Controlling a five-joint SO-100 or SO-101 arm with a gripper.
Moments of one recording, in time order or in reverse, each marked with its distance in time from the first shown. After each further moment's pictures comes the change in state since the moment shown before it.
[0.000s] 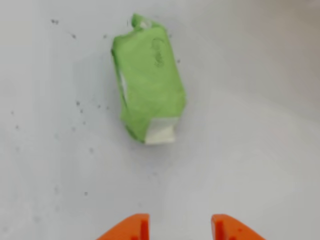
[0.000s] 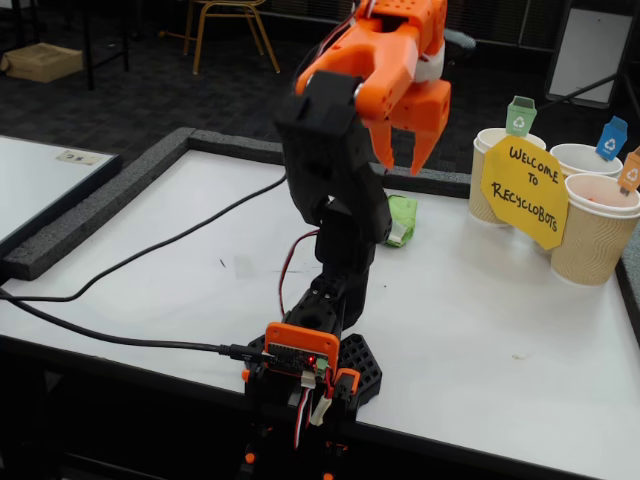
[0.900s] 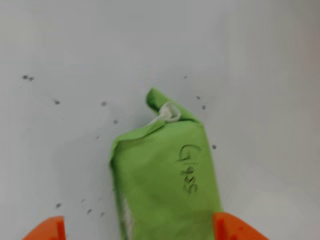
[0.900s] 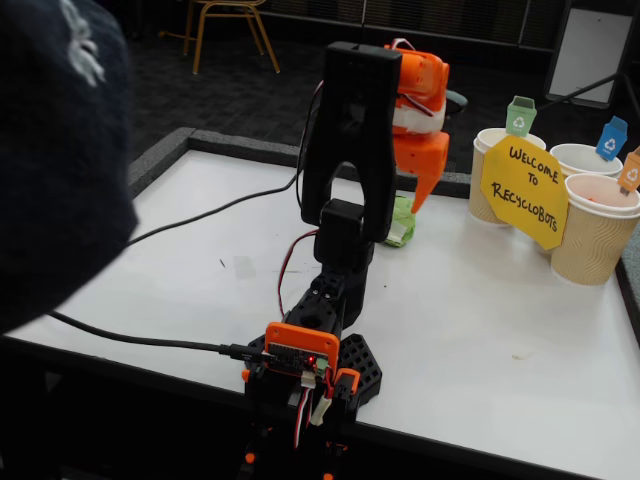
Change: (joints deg) arm -0.4 -33.3 -7.4 -23.5 -0.2
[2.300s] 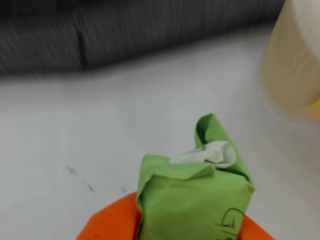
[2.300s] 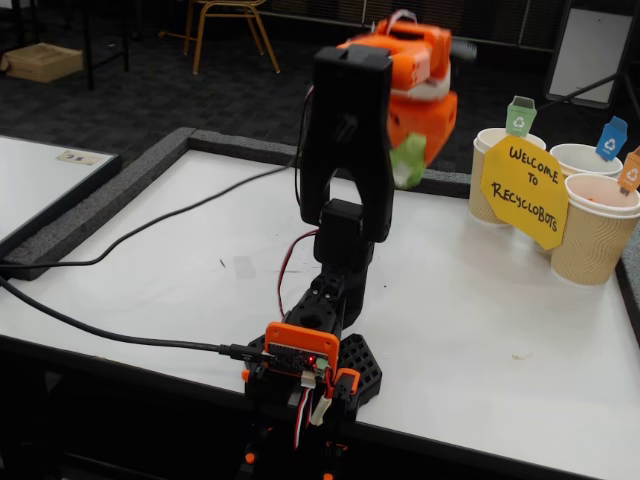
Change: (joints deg) arm -0.8 16.7 -1.8 -2.5 9.2
